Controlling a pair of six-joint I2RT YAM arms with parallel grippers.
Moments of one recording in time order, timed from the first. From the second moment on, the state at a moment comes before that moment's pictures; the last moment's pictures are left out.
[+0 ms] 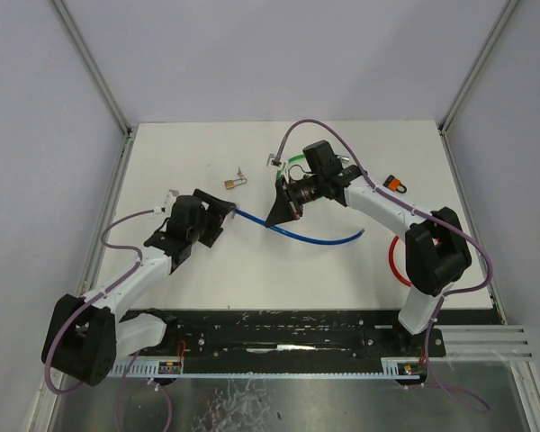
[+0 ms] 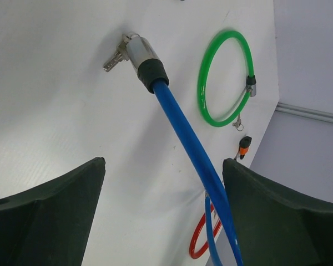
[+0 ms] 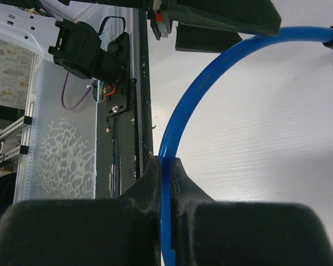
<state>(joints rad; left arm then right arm) -0.35 1.10 0.57 -0.07 -0.07 -1.32 0.58 1.77 1.37 -0.39 -1.06 -0.06</state>
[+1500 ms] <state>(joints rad) -0.35 1.03 0.57 0.46 0.22 -0.63 0.60 1.67 1.45 -0.65 -1.05 -0.36</state>
